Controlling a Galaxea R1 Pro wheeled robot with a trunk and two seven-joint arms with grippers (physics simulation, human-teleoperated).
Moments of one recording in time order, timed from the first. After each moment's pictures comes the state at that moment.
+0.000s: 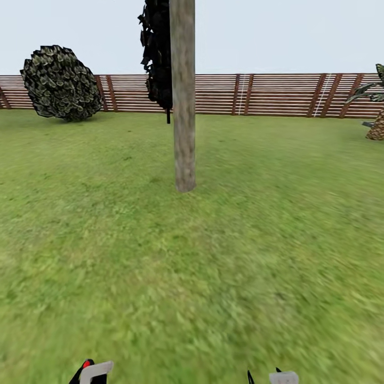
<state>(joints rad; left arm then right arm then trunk) -0.25 0.04 0.13 -0.31 -0.07 -0.50 0.20 -0.26 0.01 -0.24 -0.21 0.28 -0.64 0.03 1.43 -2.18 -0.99</state>
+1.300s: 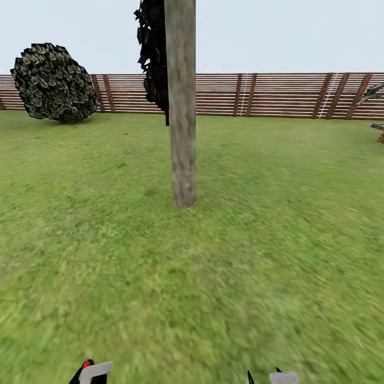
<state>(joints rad) -0.25 0.04 0.13 -0.31 -0.07 -0.50 0.20 -0.26 0.01 -0.24 -0.21 0.28 -0.64 0.03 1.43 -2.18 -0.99</state>
